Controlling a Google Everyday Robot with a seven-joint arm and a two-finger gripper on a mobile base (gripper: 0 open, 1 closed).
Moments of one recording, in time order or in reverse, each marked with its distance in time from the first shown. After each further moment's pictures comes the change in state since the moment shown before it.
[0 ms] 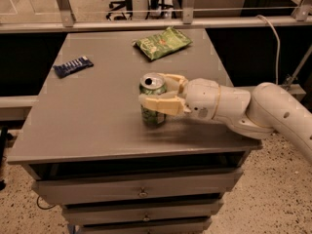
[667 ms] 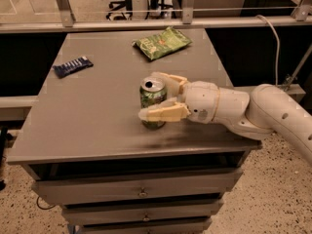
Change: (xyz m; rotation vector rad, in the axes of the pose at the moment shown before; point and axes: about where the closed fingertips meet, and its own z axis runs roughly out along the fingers) arm 0.009 0.000 -0.001 -0.005 0.016 0.018
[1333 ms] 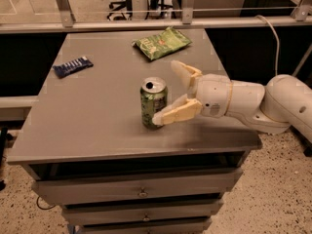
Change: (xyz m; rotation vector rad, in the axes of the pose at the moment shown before) arm -0.017 -0.002 -0.019 0.014 0.049 -0.021
